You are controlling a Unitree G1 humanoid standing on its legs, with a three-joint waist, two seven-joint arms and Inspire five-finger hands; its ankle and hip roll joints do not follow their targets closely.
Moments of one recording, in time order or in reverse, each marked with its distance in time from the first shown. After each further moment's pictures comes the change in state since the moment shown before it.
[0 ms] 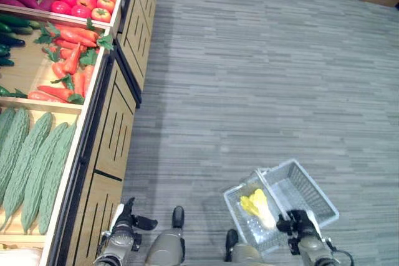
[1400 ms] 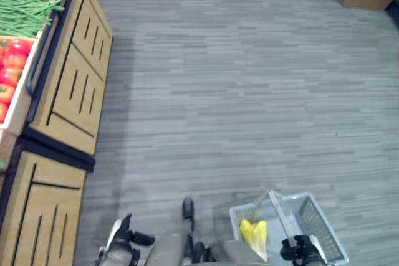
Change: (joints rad) left arm 0.023 -0.039 0.001 0.057 0.007 0.018 0.000; right arm 0.139 0.000 -0.004 0.029 -0.020 0.013 0.029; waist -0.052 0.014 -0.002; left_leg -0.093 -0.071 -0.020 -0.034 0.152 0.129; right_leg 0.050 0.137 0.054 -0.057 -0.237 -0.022
